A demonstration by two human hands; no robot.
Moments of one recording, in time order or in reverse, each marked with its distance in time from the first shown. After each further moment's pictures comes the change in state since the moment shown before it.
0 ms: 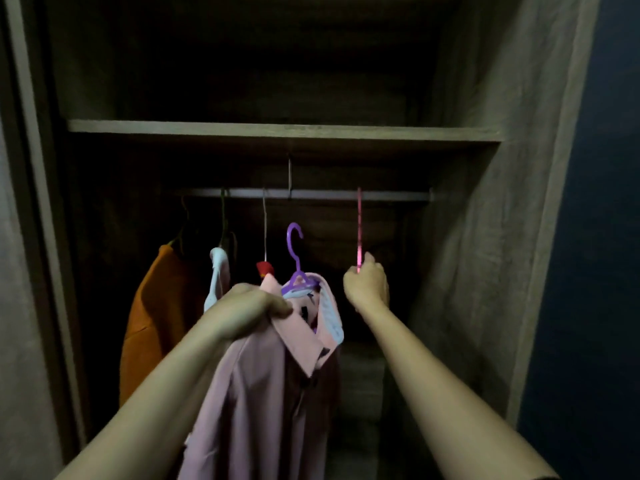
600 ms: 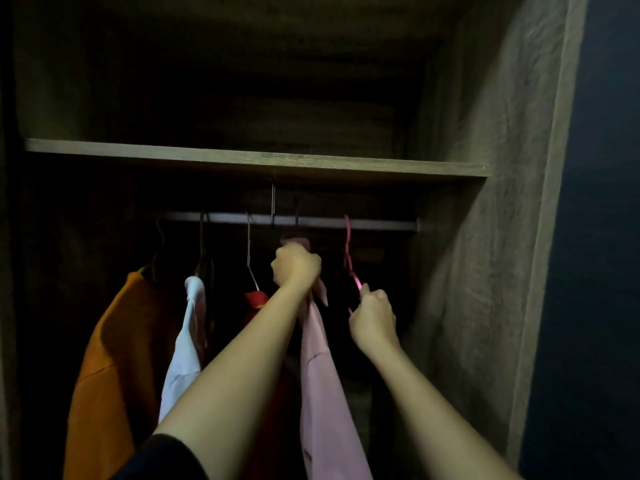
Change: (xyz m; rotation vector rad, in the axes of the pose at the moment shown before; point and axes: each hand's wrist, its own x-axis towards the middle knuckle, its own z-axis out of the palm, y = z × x) left_hand 0.122 0.090 0.086 0.219 0.444 0.138; right_hand 0.012 0.021 -0.030 -0.195 -0.028 -0.155
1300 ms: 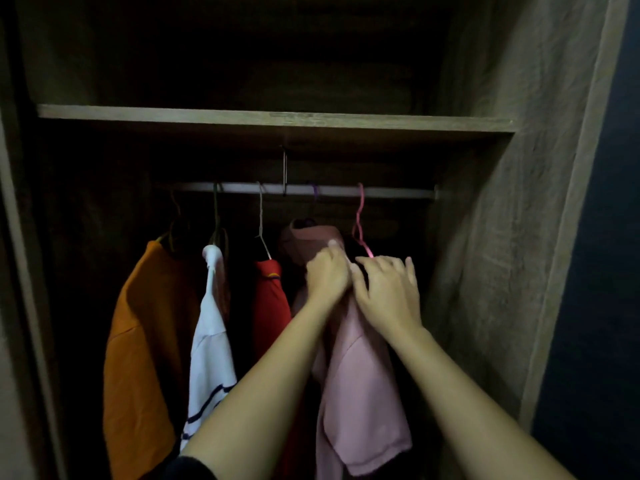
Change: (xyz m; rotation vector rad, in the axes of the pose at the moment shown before) left_hand -0.040 -0.036 0.037 -0.084 -0.081 0.195; right_hand -0.002 0.020 0.016 -0.268 0.290 -0.397
